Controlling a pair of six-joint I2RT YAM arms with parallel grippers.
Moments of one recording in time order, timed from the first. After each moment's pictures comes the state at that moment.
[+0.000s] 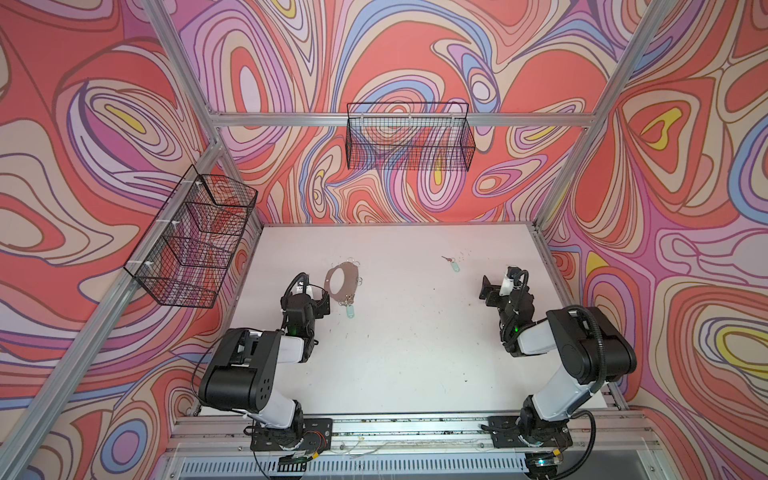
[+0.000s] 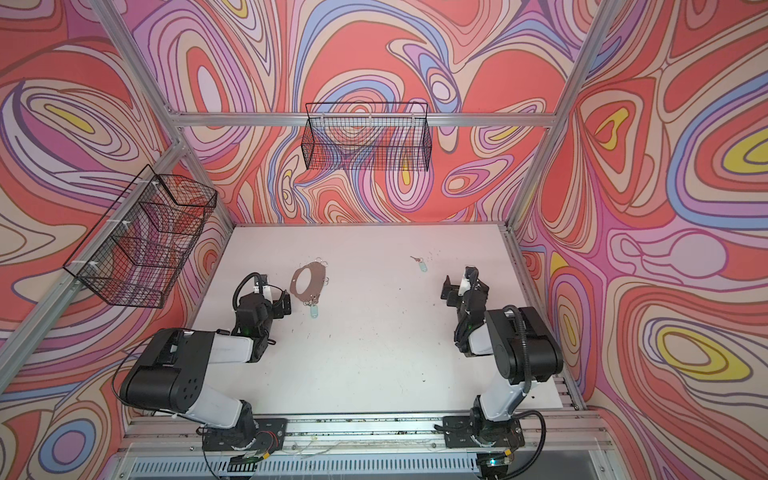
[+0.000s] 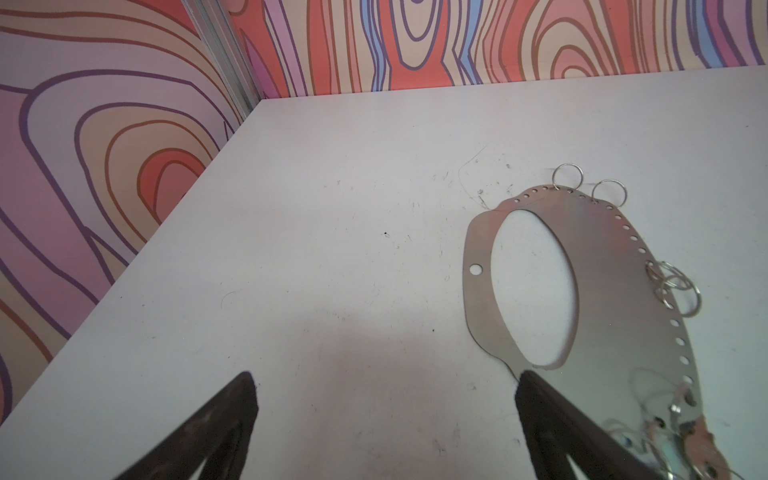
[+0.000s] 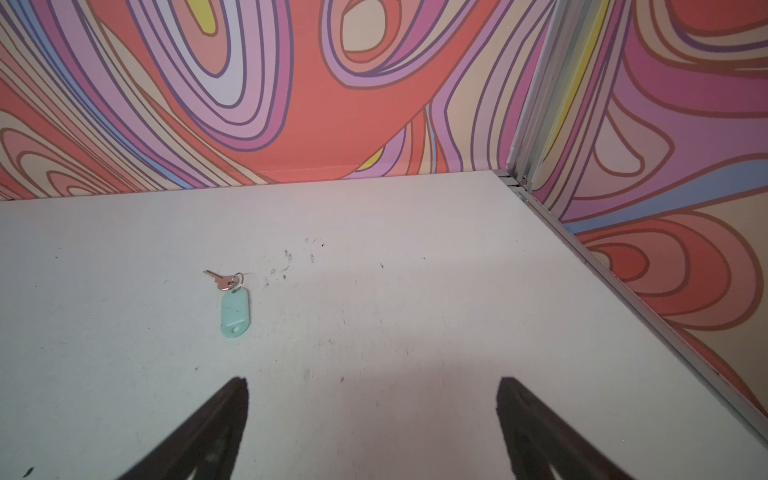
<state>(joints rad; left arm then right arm) -0.08 1.54 0.35 0.81 -0.25 0.00 0.05 1.70 0.38 1.13 0.16 0.05</state>
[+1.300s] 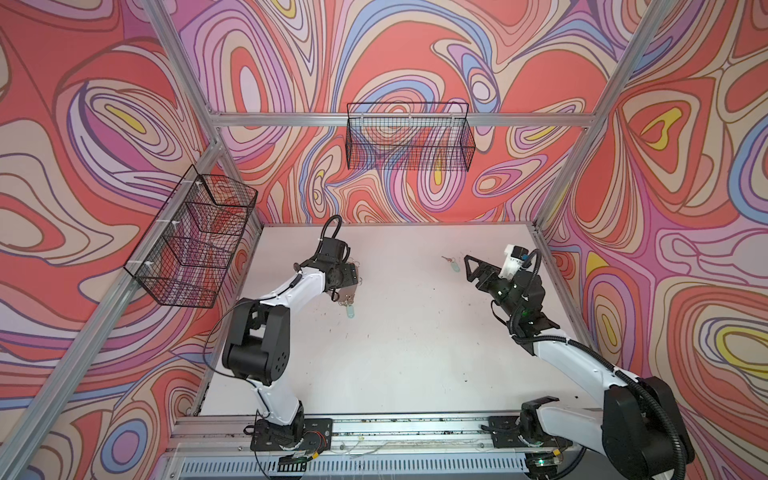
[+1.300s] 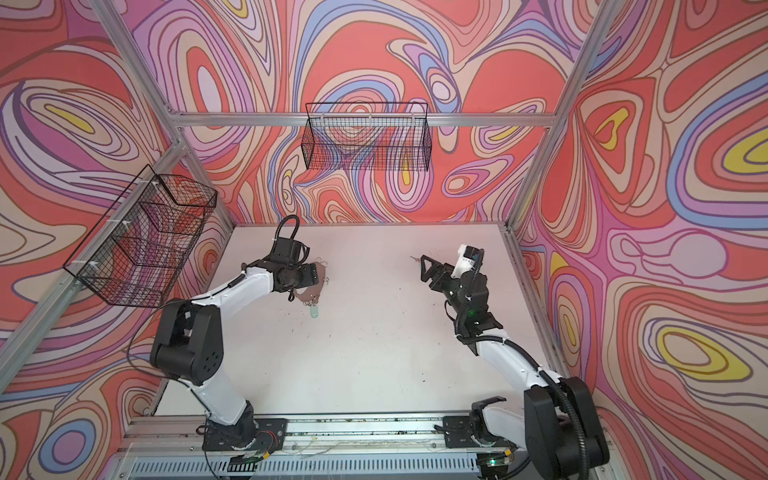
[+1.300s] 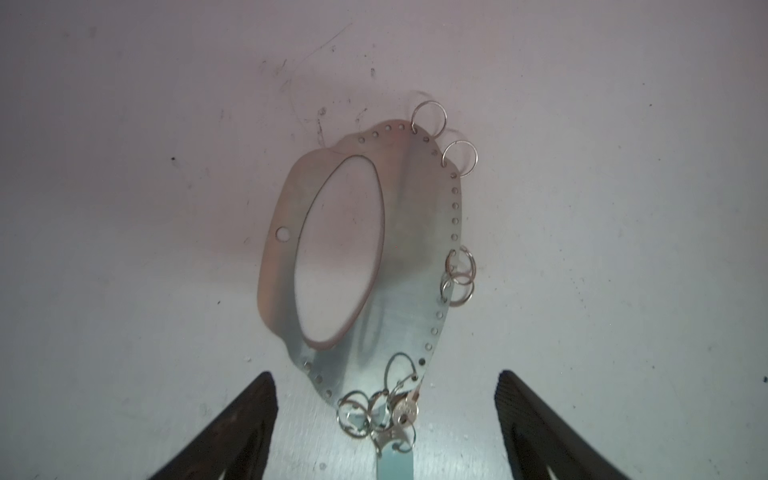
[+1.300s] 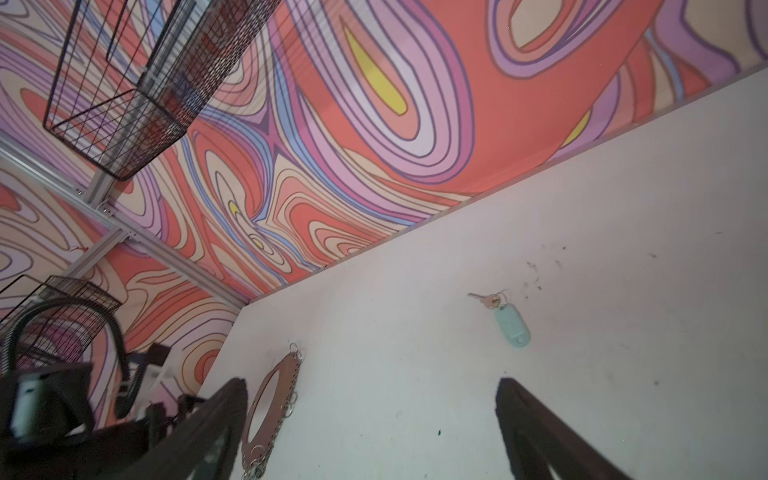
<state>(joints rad) -0.24 1.81 1.26 -0.46 -0.08 -0.46 0.23 1.19 0.57 0.49 -0.12 0.65</state>
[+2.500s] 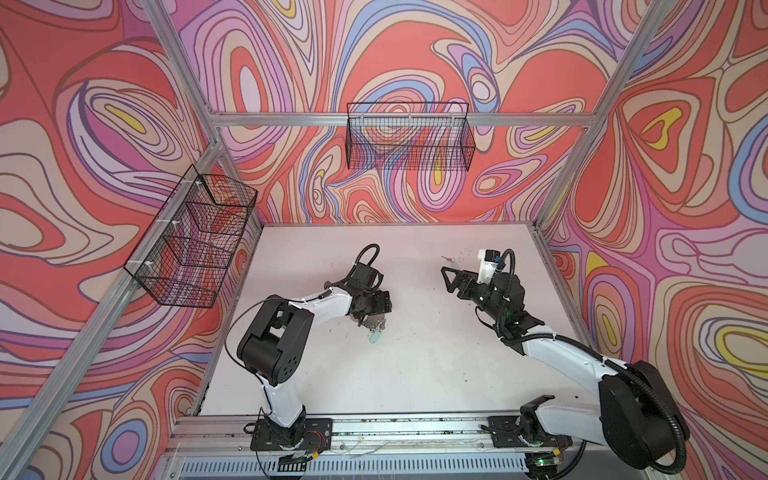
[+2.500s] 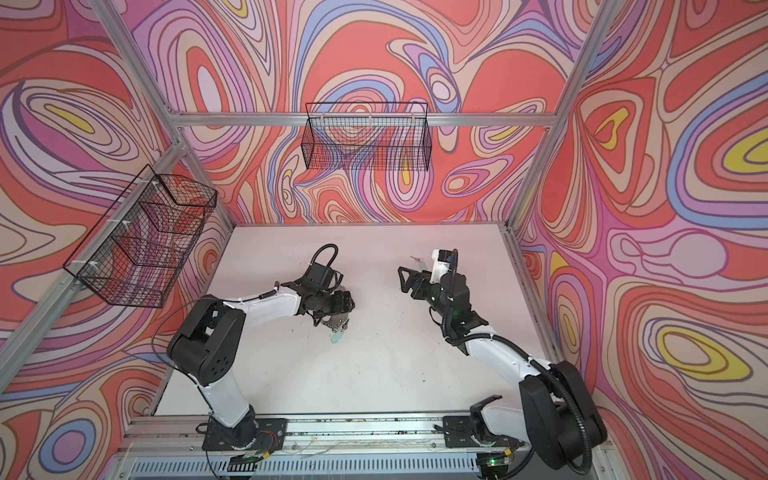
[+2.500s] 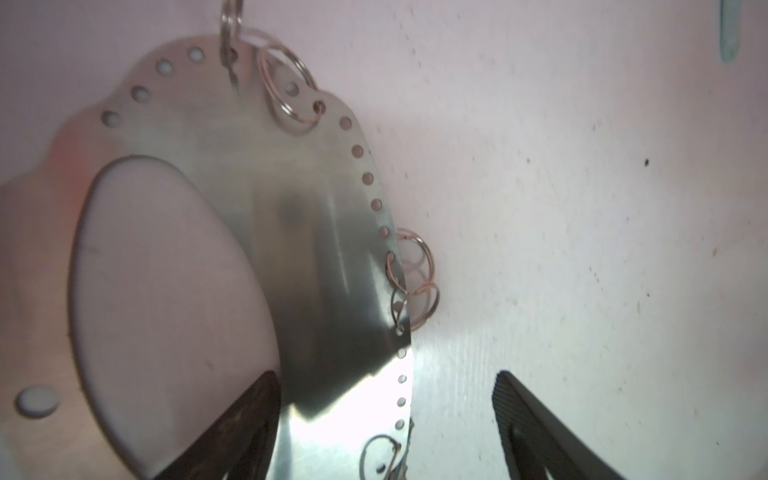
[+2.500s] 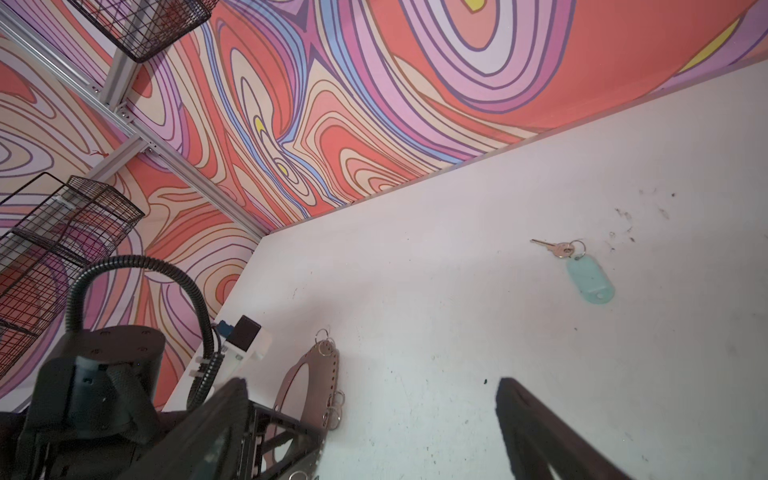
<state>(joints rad) -0.51 1.77 1.01 -0.28 0.17 -0.63 0.37 1.26 0.59 0.46 -0.14 0.59</state>
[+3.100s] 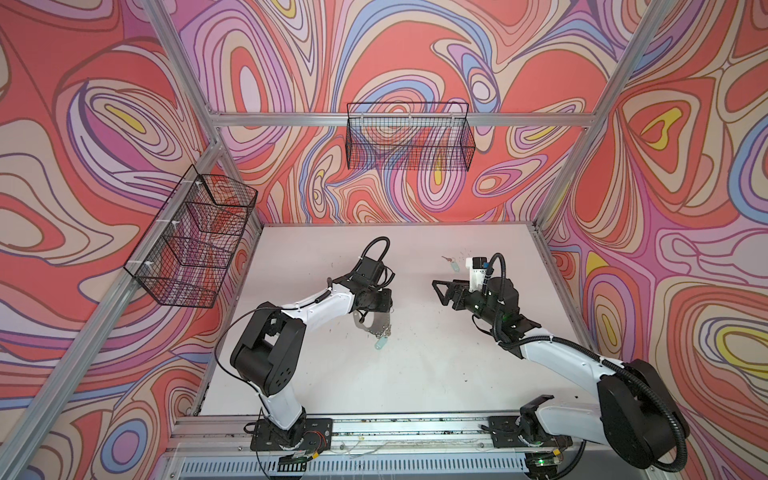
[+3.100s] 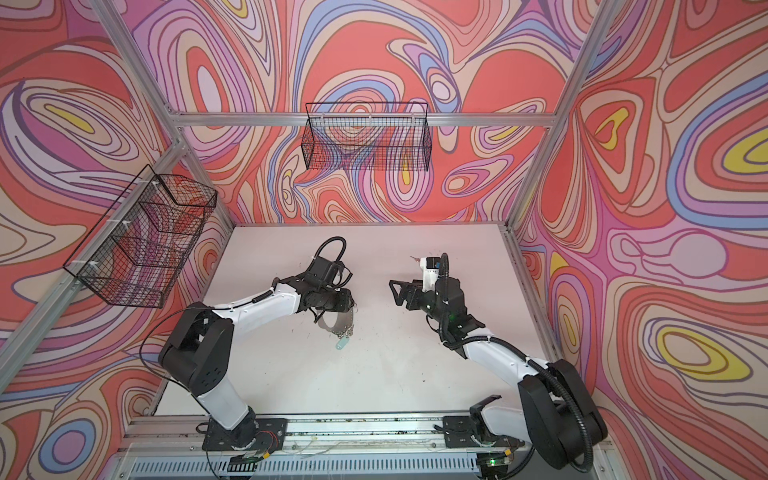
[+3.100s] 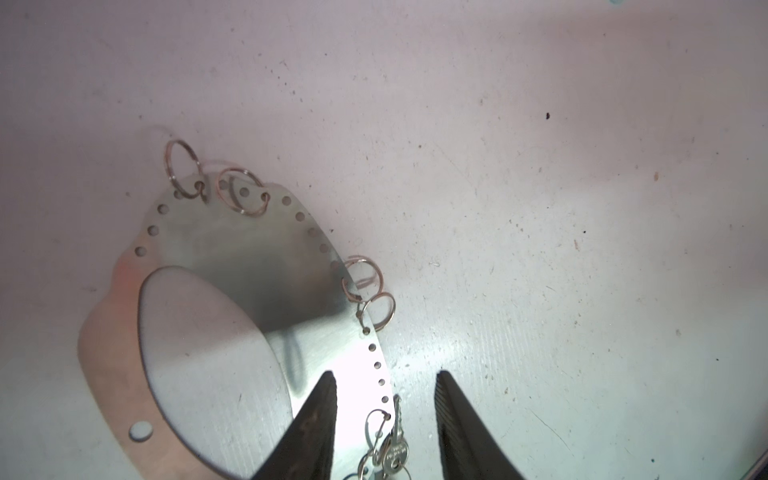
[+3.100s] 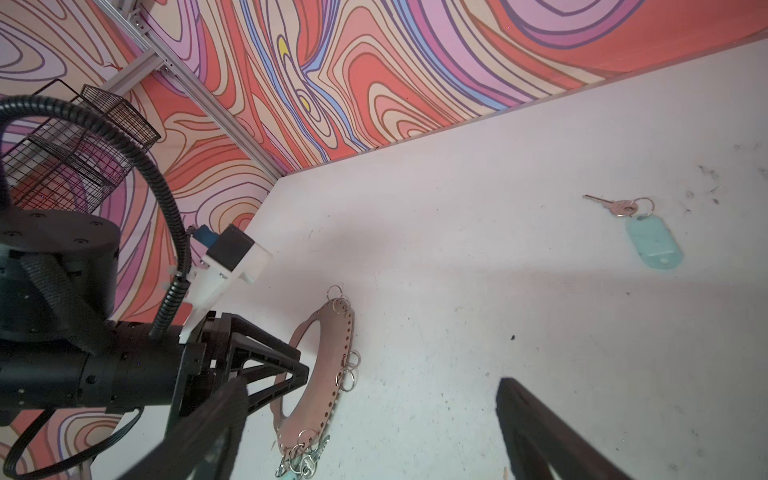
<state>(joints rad) -0.54 1.74 1.14 -0.42 0.15 -0.41 0.40 1.25 0.56 0.41 -0.24 0.51</state>
